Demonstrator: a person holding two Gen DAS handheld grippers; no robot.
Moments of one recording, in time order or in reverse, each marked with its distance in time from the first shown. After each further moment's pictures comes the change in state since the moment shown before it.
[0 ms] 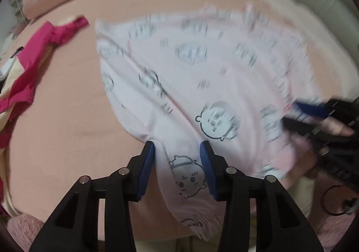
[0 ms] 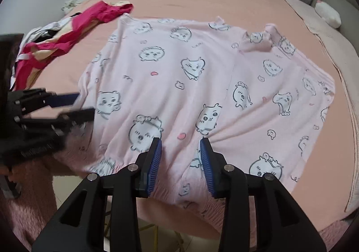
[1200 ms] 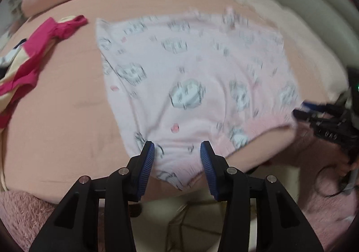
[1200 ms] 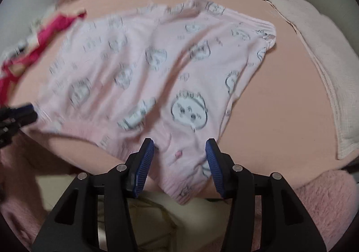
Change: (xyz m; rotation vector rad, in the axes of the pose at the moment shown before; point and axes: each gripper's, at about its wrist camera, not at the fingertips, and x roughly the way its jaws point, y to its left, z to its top) left arm -0.036 -0.013 -0.044 0.007 -0.045 -0.064; right arm -0.030 -0.074 -0.077 0.203 0.044 -0.155
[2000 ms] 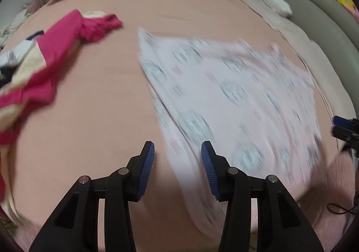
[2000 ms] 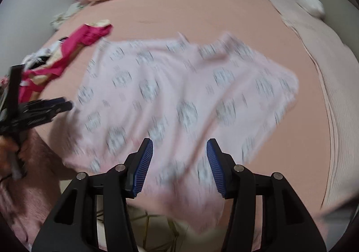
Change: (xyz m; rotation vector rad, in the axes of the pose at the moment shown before) left arm 0.001 0.120 0.073 -0.212 -0.091 0.012; right arm -0.049 0.028 0.107 -0.160 -0.083 0.162
